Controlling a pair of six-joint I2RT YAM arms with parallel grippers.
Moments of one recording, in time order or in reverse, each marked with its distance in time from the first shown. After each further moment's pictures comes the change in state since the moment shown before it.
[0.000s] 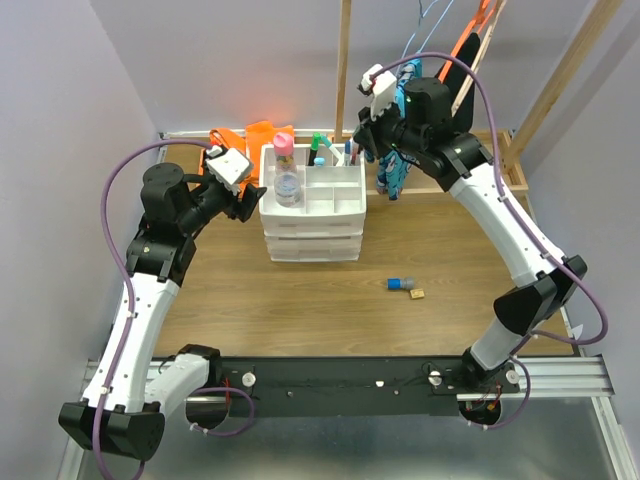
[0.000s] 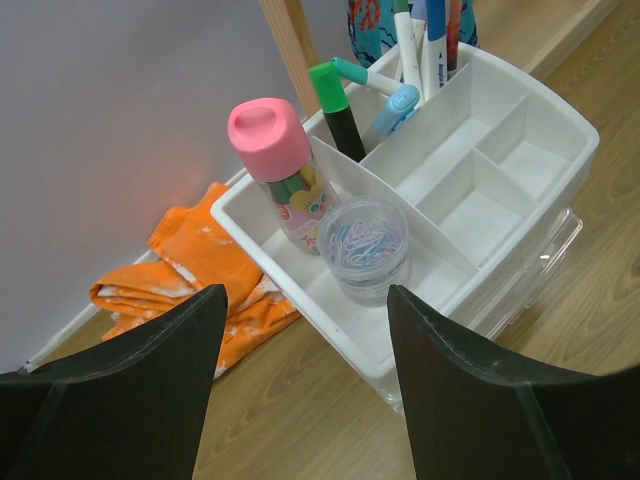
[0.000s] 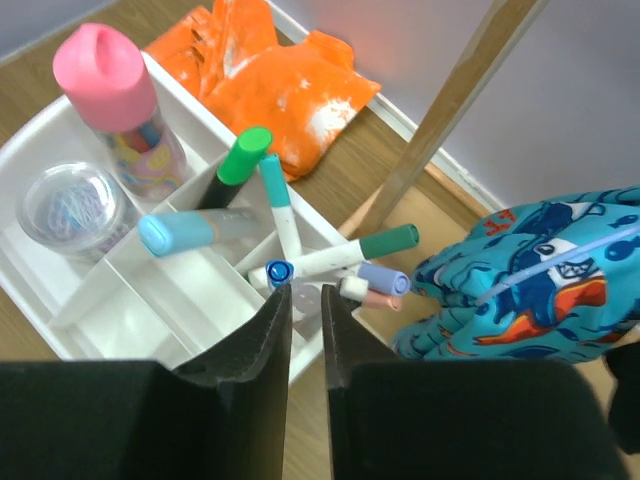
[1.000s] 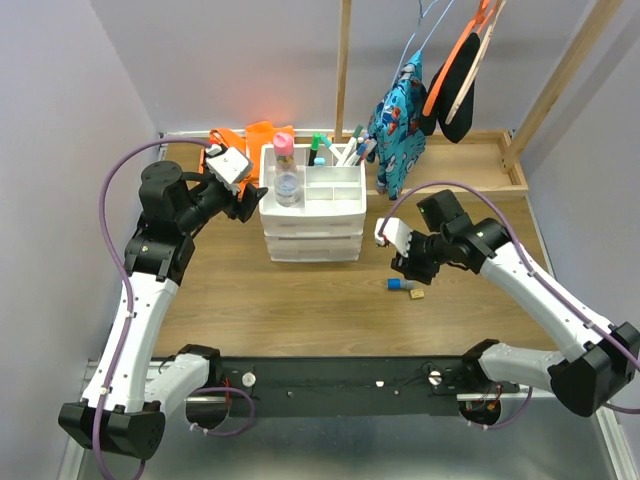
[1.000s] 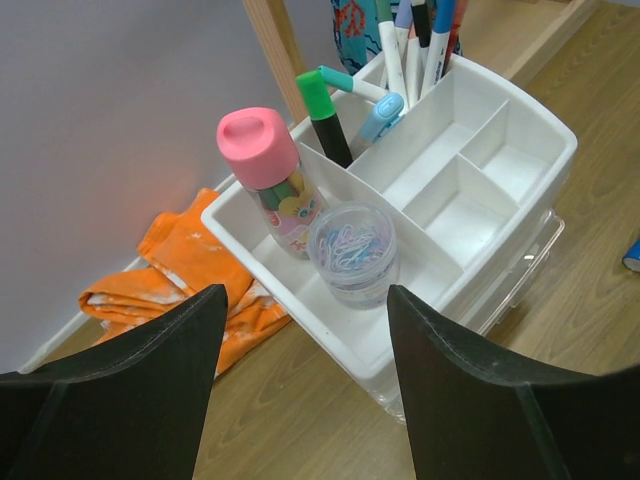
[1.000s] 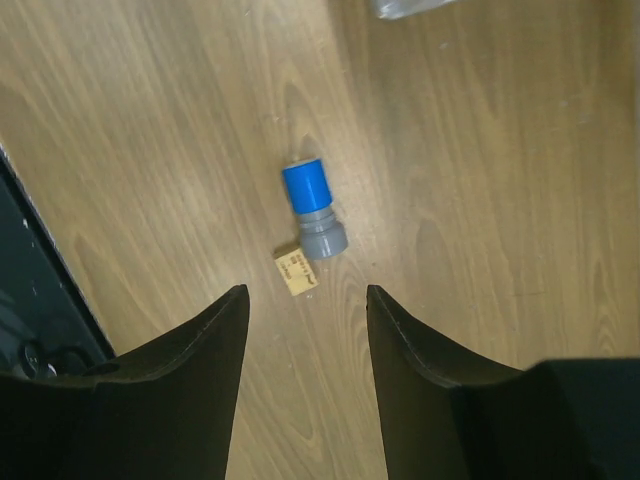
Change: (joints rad) left arm 0.004 0.005 0.023 -0.016 0.032 -0.006; right arm 0.002 -0.512 -0.811 -0.359 -0.070 -0.488
